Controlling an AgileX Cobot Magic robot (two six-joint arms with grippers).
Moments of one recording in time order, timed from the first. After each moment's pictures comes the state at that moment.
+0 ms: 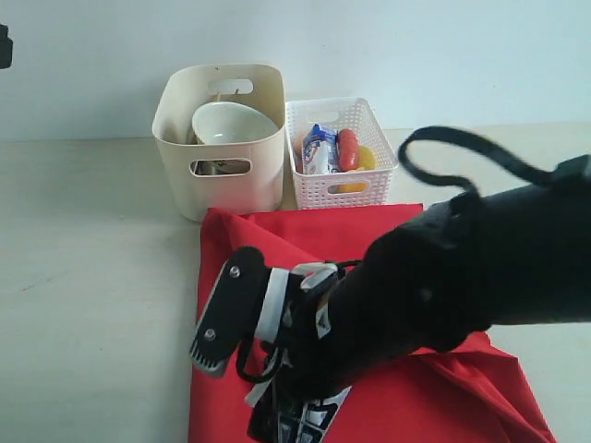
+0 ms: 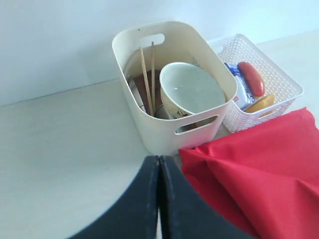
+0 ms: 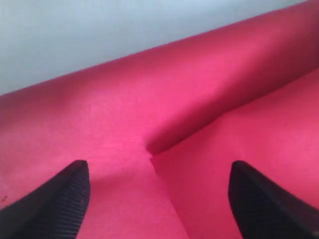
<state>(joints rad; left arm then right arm) -0.27 1.10 -1.02 -0.17 0.55 0.18 0.93 1.69 -0.85 0.21 0.37 -0.58</state>
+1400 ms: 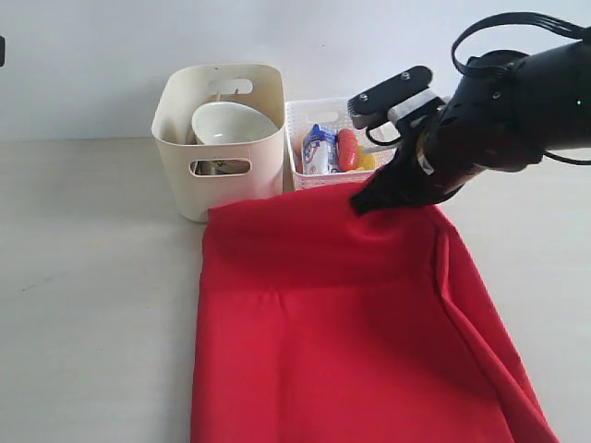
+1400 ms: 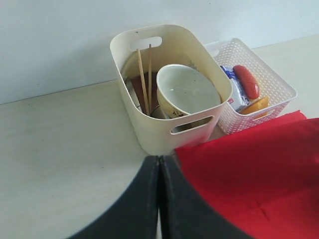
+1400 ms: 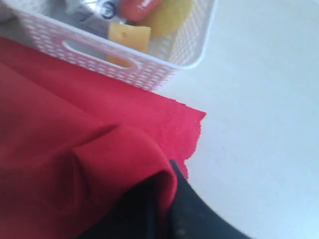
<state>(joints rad) -0.26 1.08 -1.01 -0.19 0.55 0.18 0.49 1.78 -1.09 -0.71 0.46 0.65</state>
